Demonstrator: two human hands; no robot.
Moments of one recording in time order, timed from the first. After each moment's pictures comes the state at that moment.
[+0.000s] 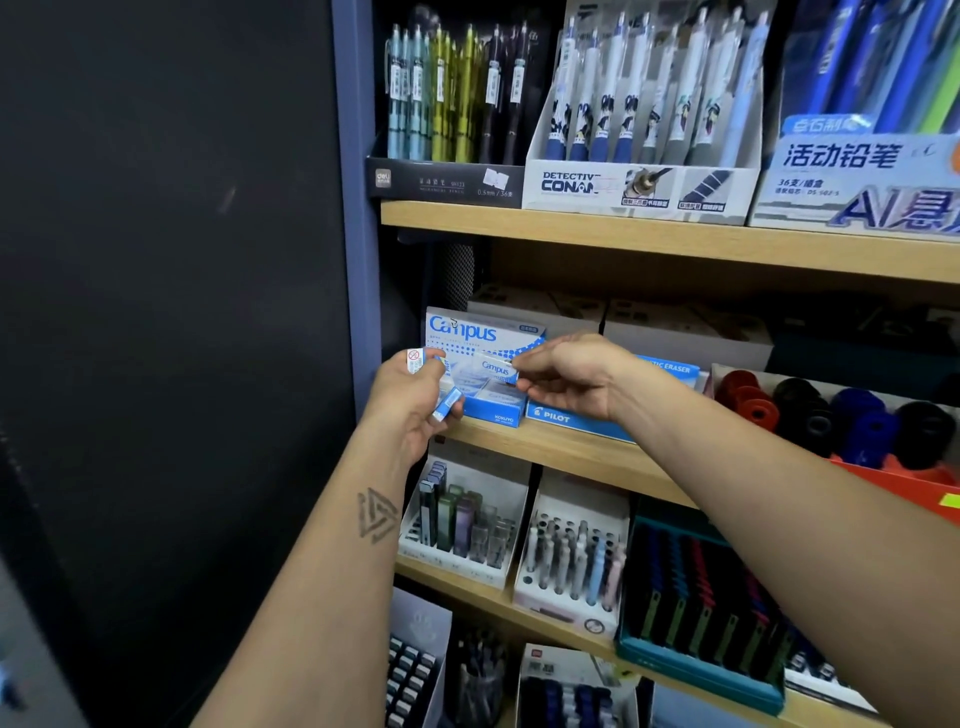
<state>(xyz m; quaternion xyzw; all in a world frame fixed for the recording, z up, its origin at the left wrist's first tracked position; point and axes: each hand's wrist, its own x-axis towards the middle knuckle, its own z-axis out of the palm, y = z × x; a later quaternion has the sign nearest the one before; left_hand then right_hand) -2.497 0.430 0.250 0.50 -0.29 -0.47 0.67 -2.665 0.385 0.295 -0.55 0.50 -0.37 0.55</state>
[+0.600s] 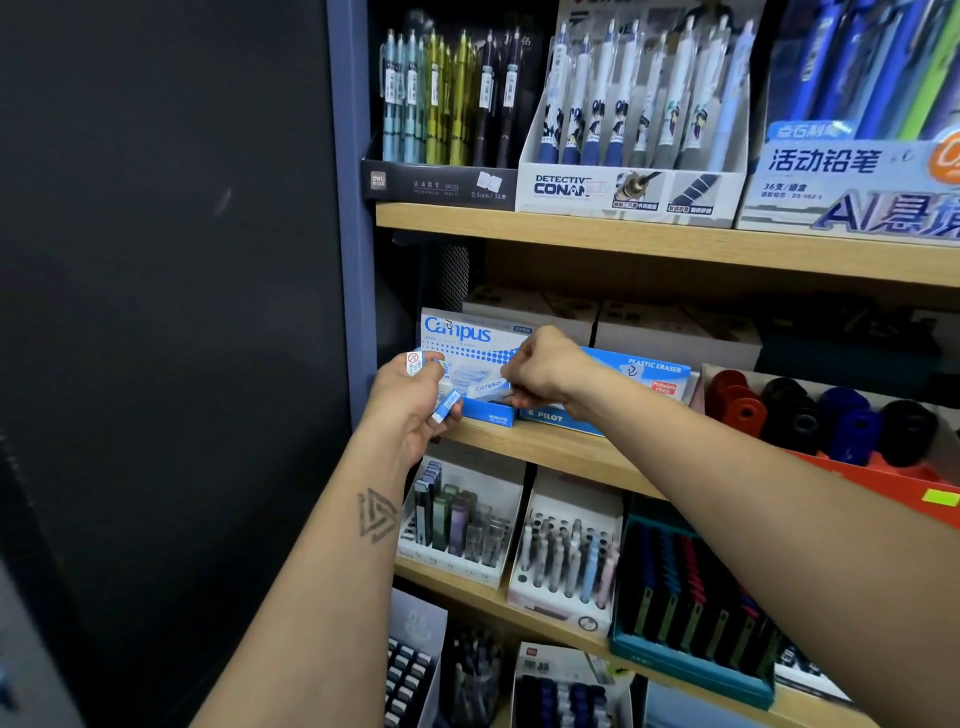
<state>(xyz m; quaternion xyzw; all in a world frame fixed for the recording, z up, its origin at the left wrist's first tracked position) -2.502 0.435 0.250 0.50 -0.29 -0.48 0.66 -2.645 0.383 0.288 -0.70 0.57 -0.29 0.30</state>
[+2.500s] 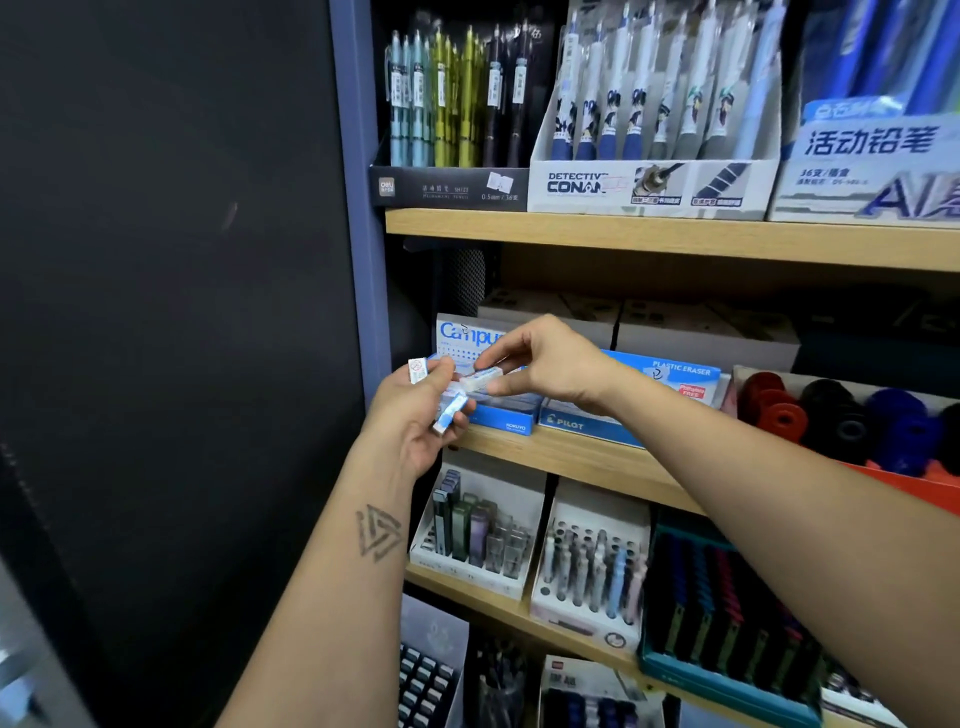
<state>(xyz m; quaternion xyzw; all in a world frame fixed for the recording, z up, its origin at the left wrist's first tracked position) -2.493 0.441 0.252 0.45 -0.29 -0.51 0.68 -2.647 0.367 0.290 -0.84 0.34 -0.30 0.30</state>
